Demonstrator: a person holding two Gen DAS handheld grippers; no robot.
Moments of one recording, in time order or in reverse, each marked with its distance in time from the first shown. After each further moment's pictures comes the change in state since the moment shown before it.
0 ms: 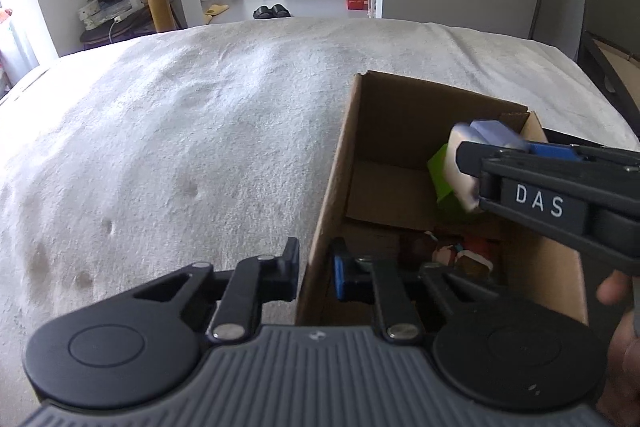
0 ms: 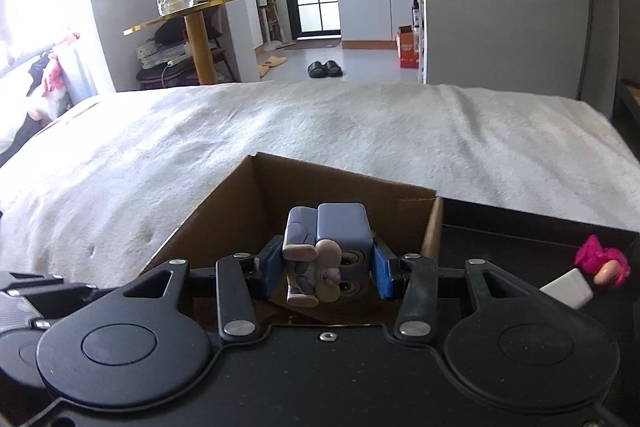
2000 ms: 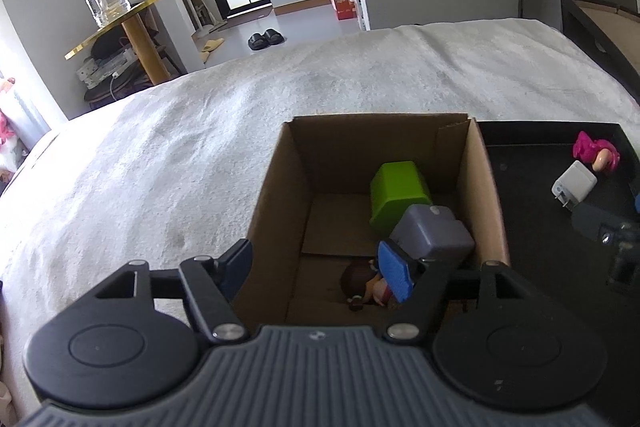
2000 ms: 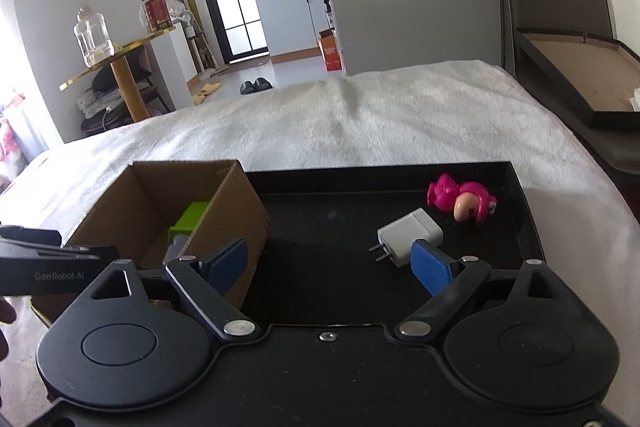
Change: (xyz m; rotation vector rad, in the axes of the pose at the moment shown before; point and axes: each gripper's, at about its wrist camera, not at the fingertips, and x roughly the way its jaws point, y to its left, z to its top) left arm -0.017 -0.073 0.019 0.168 -0.043 0.099; right arm -0.059 -0.112 -0.047 0.195 -0.046 -0.125
